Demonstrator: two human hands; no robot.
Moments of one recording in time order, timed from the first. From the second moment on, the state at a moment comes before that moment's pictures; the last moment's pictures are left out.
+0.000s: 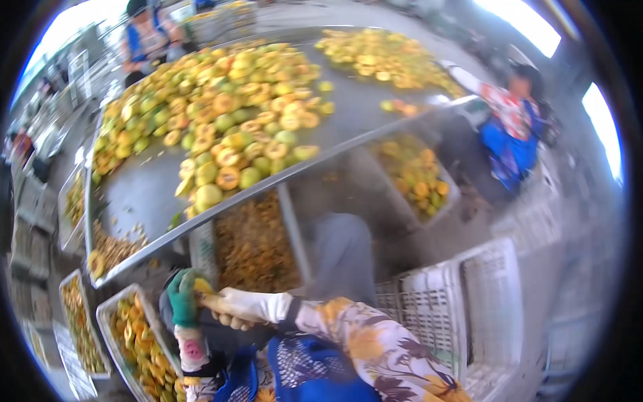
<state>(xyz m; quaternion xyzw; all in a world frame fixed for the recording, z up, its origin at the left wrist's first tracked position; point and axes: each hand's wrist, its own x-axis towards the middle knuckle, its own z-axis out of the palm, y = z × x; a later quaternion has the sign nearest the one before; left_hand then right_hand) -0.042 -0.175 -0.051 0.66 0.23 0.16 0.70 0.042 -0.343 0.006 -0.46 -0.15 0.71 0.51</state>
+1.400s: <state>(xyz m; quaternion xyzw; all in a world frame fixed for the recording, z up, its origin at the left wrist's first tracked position) 0.194 -0.043 -0.013 0.86 0.36 -0.06 0.36 0.102 -0.382 -0.154 -0.86 -0.37 0.14 0.31</state>
